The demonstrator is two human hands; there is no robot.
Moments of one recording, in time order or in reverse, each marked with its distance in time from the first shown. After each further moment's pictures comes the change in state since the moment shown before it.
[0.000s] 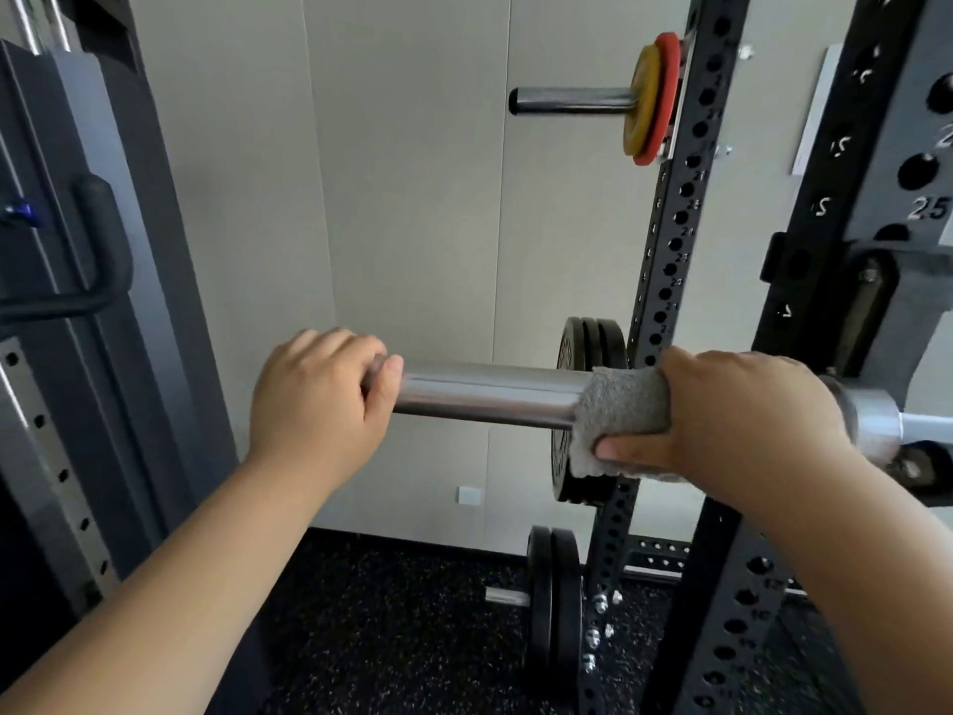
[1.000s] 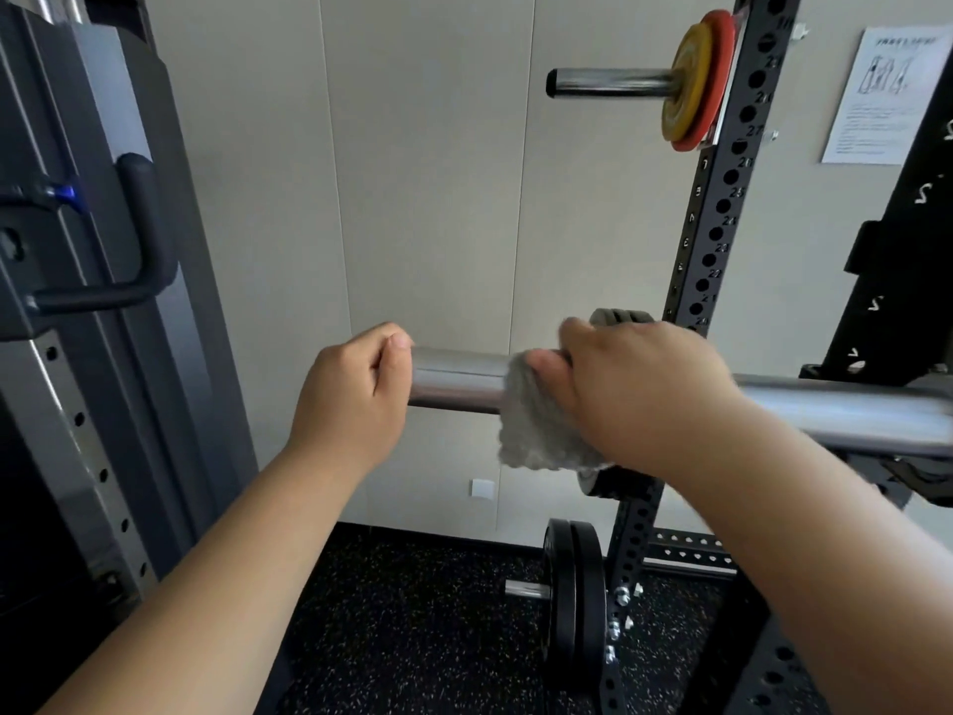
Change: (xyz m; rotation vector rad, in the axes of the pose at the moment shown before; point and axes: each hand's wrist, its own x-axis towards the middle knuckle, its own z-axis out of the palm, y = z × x) left_hand 0.002 -0.051 0.012 -0.498 0.001 -0.139; right_hand 0.039 -0.118 -0.013 0.101 0.239 -0.288
